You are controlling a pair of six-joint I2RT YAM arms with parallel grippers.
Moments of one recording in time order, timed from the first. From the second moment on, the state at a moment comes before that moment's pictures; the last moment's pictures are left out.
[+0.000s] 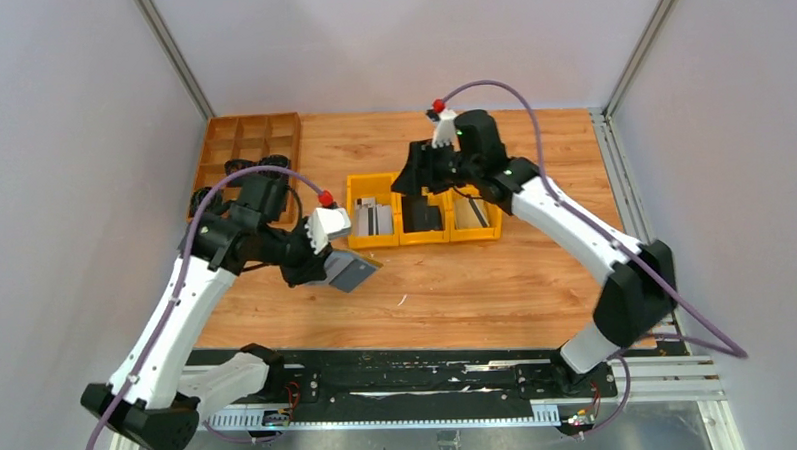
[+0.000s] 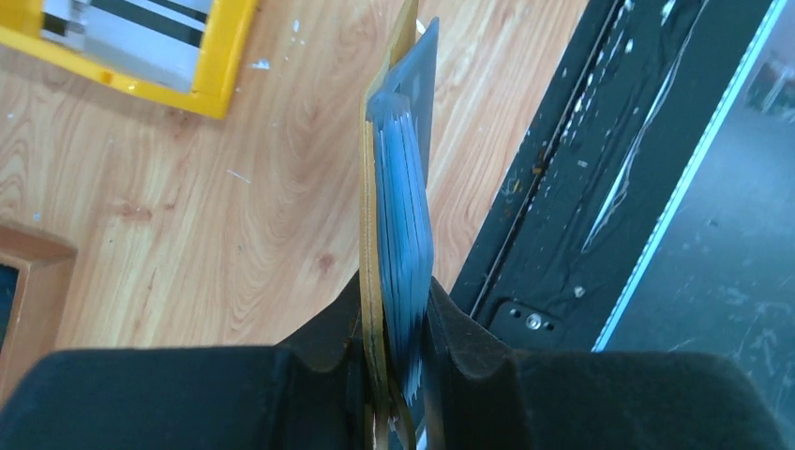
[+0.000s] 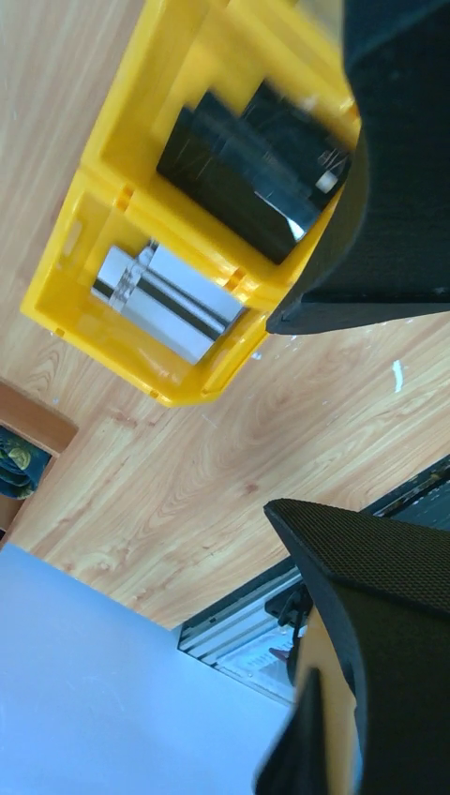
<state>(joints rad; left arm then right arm) -0.36 1.00 1.24 -1.26 0.54 0.61 0.60 1.64 1.44 -0.30 -0.42 0.38</state>
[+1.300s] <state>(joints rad) -0.84 1.46 0.98 -0.83 0.06 0.64 0.41 1.07 0.98 -0.41 -0.15 0.36</state>
